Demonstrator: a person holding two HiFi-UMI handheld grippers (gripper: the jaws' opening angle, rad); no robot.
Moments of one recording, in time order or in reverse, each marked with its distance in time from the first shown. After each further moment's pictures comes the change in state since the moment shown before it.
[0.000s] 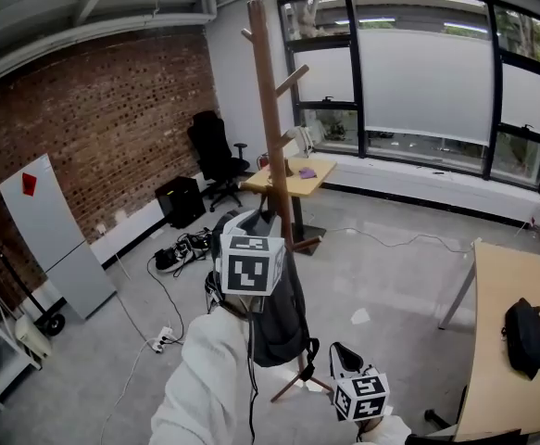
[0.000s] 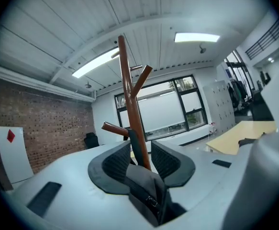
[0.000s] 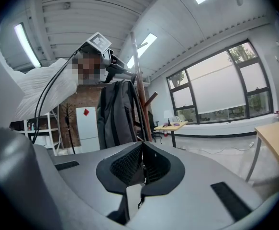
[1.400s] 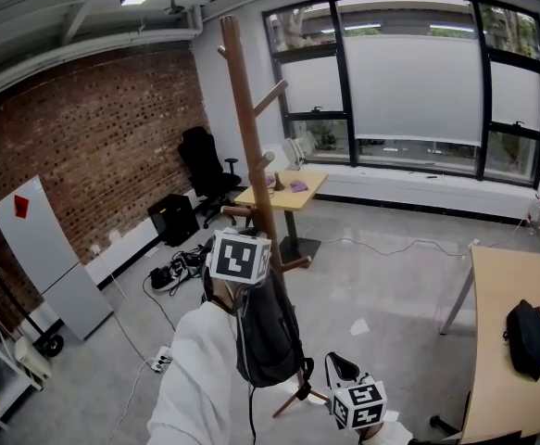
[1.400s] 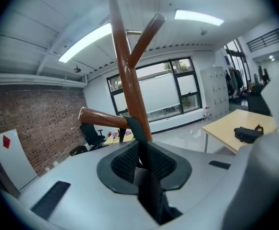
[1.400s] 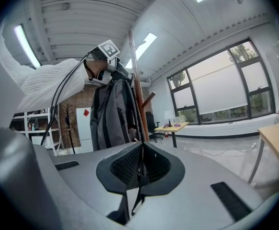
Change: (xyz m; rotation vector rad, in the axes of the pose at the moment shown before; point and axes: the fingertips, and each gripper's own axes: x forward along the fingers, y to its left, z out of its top) left arm 0.059 0.009 -0.025 0.067 0.244 -0.059; right arm 0.019 -0.014 0.006 -0.002 -0.007 0.014
